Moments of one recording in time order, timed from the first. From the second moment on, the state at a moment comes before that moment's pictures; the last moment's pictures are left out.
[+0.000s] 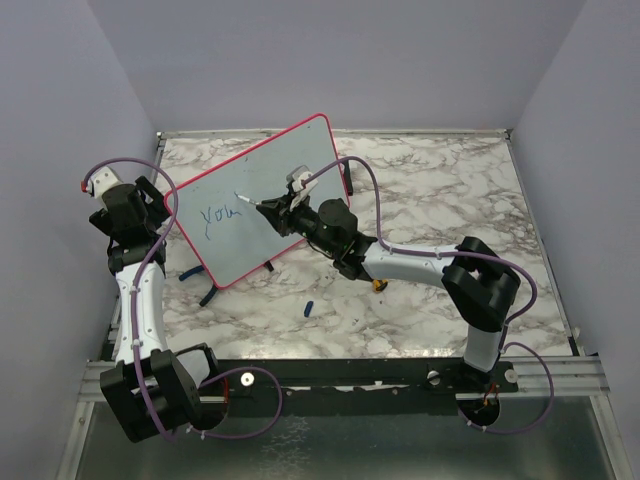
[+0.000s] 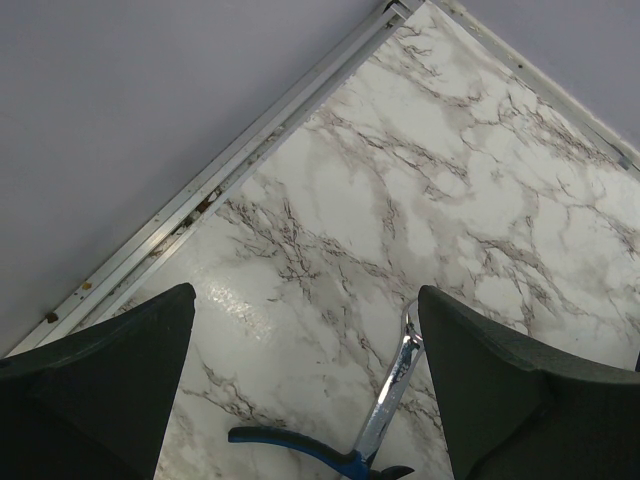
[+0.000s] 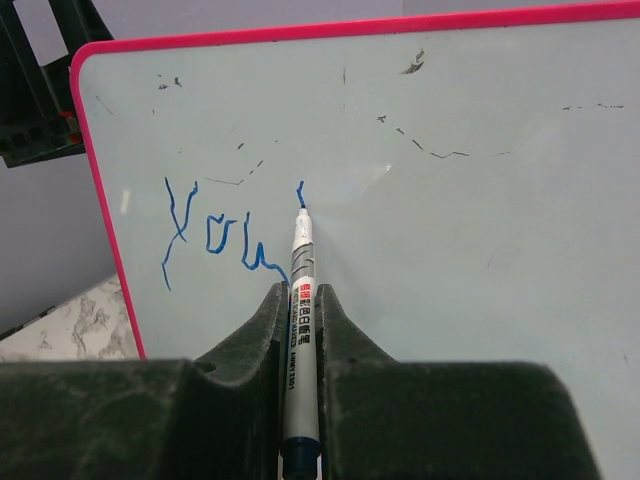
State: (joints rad) left arm 0.35 1.07 0.85 -0.20 -0.19 -0.35; right arm 0.97 1.85 1.20 0.76 0.05 0.11
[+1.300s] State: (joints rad) left arm 0.35 1.07 0.85 -0.20 -0.18 -0.35; right arm 0.98 1.79 1.08 0.76 -0.03 0.11
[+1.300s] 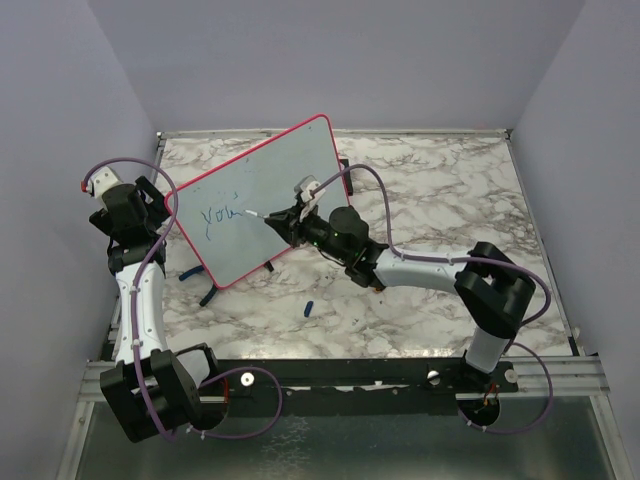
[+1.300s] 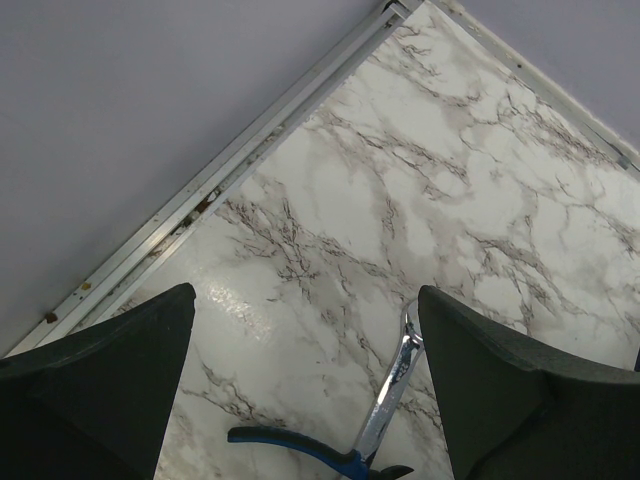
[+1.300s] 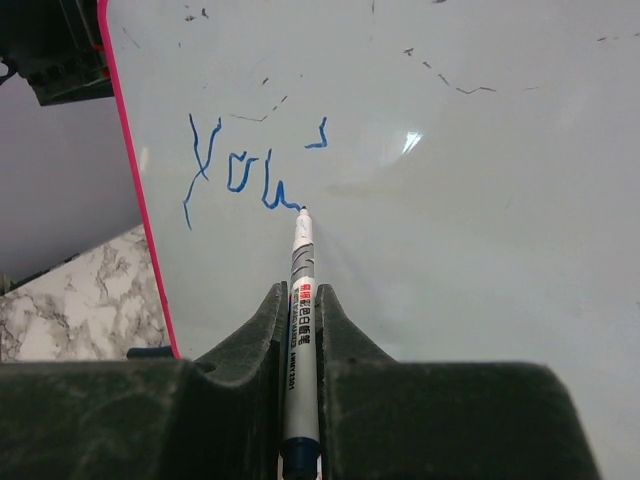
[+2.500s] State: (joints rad) left arm 0.35 1.07 0.85 -0.19 -0.17 -0.35; right arm 0.95 1.82 1.16 0.76 0.04 0.10
